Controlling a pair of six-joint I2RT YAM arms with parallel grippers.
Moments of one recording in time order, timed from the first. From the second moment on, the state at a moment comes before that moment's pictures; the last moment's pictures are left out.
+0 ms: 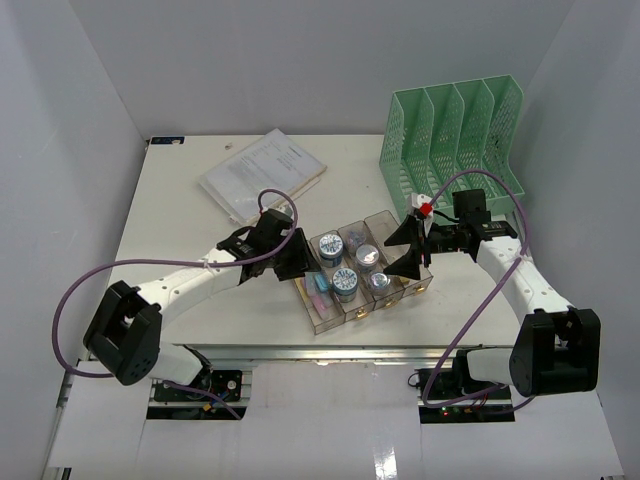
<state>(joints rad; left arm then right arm) -0.67 1.39 0.89 -0.33 0.11 -0.88 0.14 1.28 0.90 -0.61 -1.25 -0.82</state>
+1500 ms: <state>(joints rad) 0.07 1.60 0.83 0.12 0.48 -0.87 0.12 1.27 0.90 -0.61 -1.26 -0.82</state>
